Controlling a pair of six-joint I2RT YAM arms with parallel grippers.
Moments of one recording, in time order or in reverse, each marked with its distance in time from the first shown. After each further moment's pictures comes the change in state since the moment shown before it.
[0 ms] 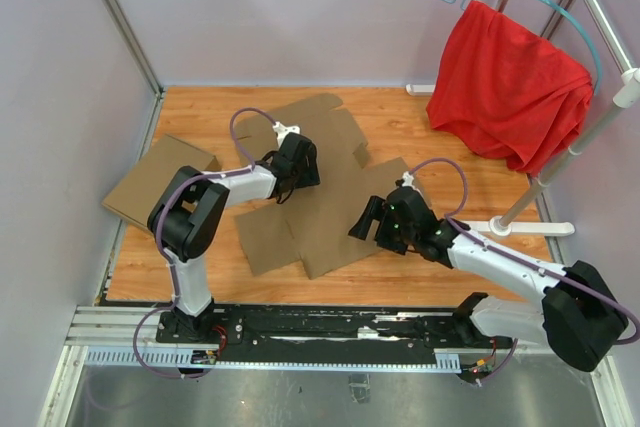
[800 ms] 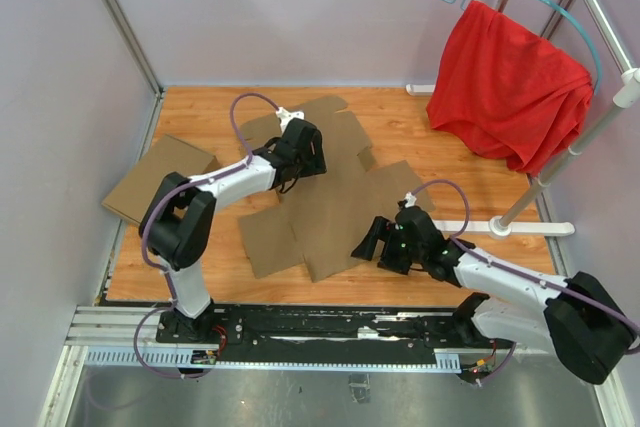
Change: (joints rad) left arm -0.035 -0.124 0.108 -0.159 -0.021 -0.037; right arm -0.001 -0.105 -0.191 0.075 -0.122 0.013
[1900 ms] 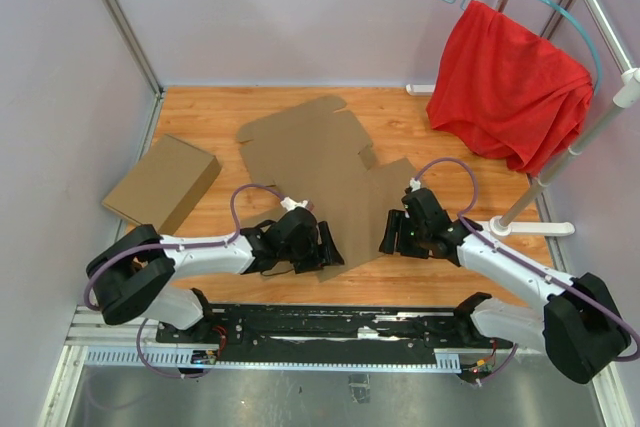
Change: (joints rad) left arm -0.372 -0.360 -0.653 0.209 0.302 -0.483; right arm -0.139 0.055 0.183 -0.315 0.112 -0.322
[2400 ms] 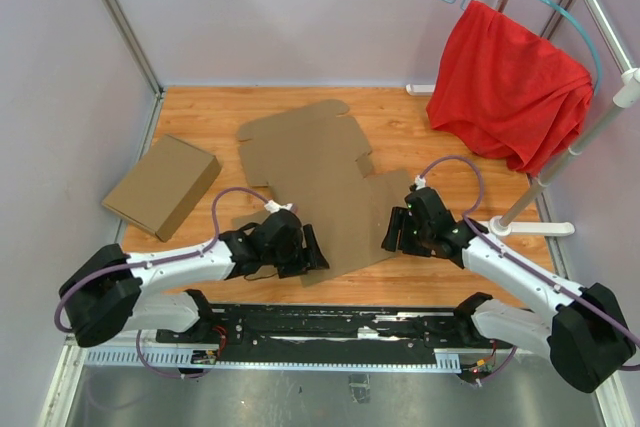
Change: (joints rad) left arm 0.046 -0.220 -0.071 -0.187 0.012 0.007; right arm 0.000 -0.053 0.020 -0.036 0.045 0.015
